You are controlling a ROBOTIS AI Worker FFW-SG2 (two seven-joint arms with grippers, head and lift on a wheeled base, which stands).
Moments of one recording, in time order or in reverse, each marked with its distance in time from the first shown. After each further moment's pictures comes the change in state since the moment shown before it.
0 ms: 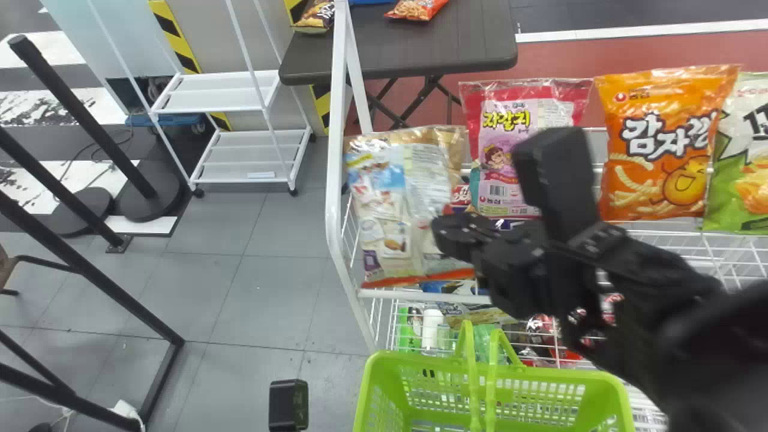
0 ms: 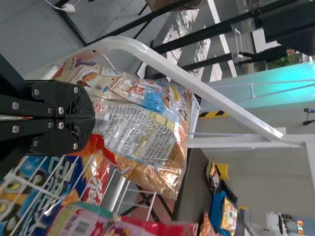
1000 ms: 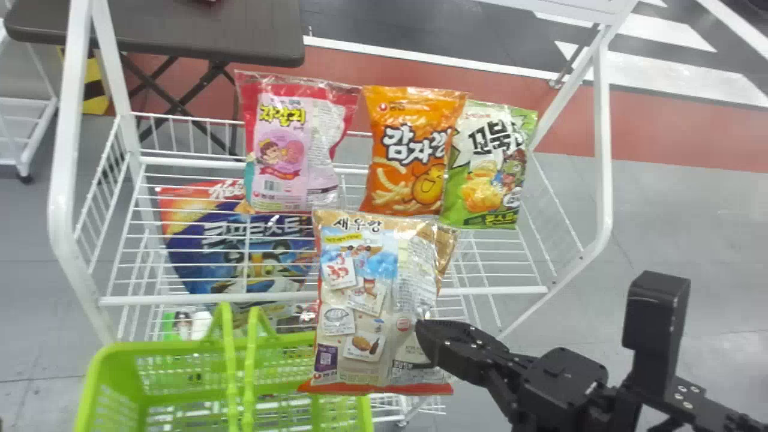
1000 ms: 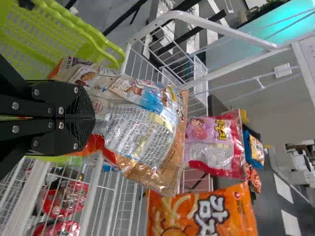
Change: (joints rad) left arm 0.034 -0.019 -0.032 -0.023 -0.025 -0.164 0.066; right arm 0.630 0.037 -0.761 -0.409 -0.211 -0.059 0.410
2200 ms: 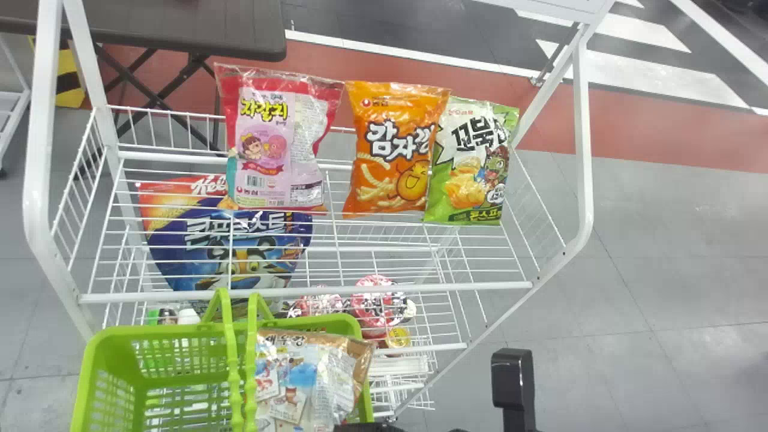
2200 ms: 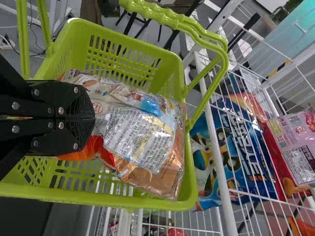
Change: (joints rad) left arm -0.001 -0.005 -0.038 -0.034 -0.023 -0.037 0.025; right arm -0.007 0.005 0.148 0.342 -0.010 0.007 0.041
